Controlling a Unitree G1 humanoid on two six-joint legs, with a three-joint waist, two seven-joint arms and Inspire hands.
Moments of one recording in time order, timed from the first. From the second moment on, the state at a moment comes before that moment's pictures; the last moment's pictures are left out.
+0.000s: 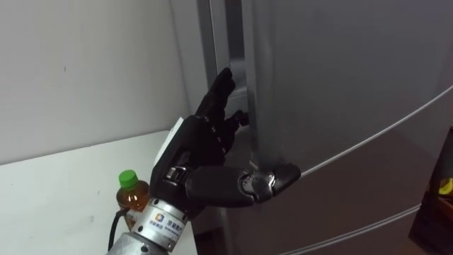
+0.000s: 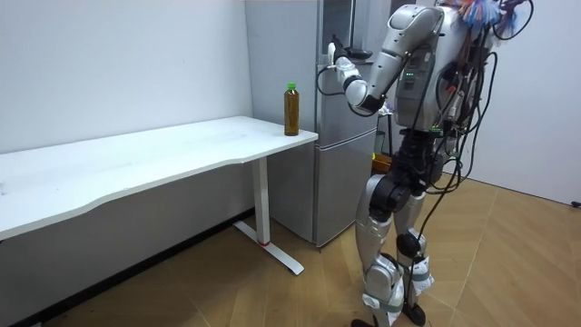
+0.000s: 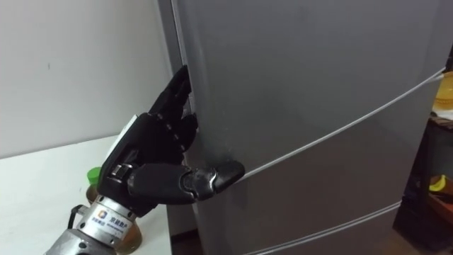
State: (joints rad) left arm -0.28 0.18 -0.25 -0.22 -0.53 0.00 -0.09; right arm 0.06 -0.27 0.09 1.21 0.51 0.02 0.24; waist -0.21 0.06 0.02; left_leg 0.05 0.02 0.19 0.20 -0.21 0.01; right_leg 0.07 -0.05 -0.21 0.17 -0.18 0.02
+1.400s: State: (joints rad) left arm -0.28 0.17 -0.28 -0.22 -0.55 0.01 -0.10; right arm 0.07 -0.29 0.10 1.21 0.55 0.04 0.24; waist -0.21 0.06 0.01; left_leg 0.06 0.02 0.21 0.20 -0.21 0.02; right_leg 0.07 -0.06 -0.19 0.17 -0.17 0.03
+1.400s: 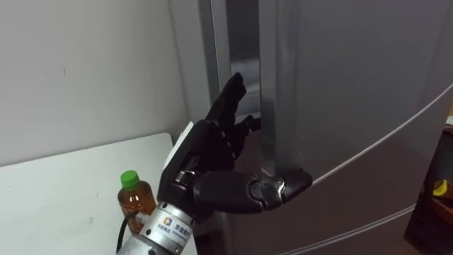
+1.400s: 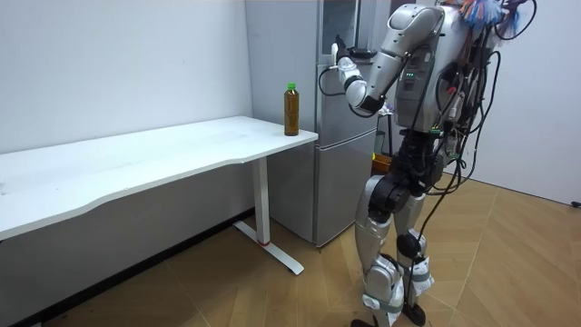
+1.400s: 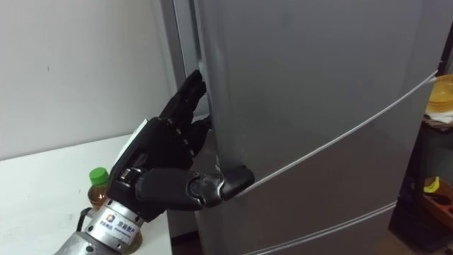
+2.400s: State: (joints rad) left arm -0.29 0.15 -0.50 -0.23 -0.58 -0.03 -0.29; right arm 0.06 -0.30 0.12 1.20 0.59 0.04 0.24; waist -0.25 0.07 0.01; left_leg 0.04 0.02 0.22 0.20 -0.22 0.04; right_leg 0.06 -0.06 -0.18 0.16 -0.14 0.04
